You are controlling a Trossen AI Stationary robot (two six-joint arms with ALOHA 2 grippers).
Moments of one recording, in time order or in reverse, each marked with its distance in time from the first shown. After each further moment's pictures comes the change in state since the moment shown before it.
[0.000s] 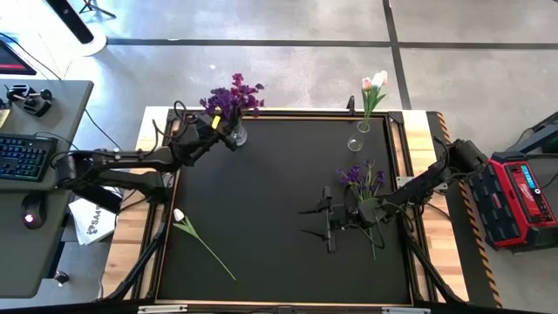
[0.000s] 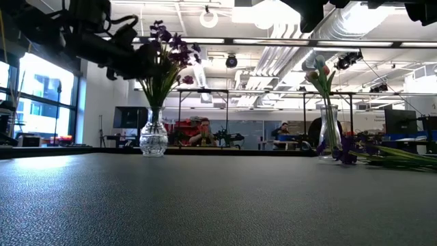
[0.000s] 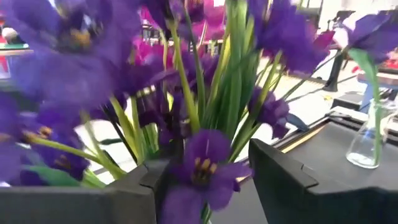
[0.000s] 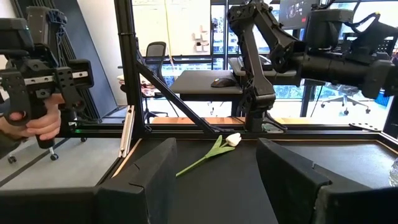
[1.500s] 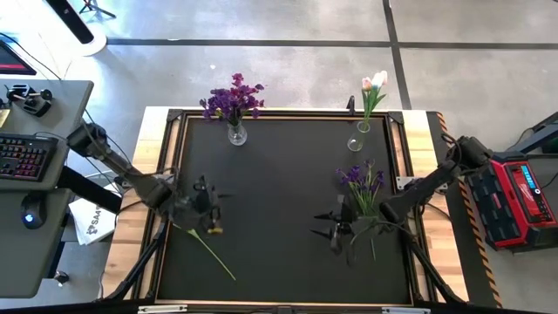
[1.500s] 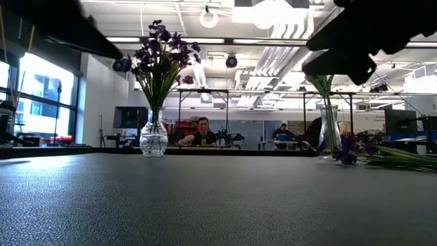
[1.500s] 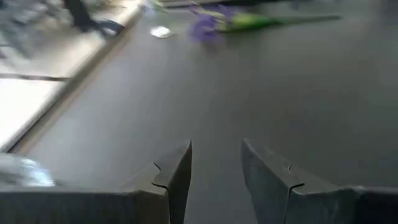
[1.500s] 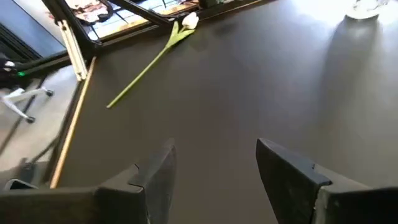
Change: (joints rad) left arm -1.036 -0.022 0.231 -0.934 -0.329 -0.343; right arm 0.101 -0.085 0.000 -0.647 0.187 0.603
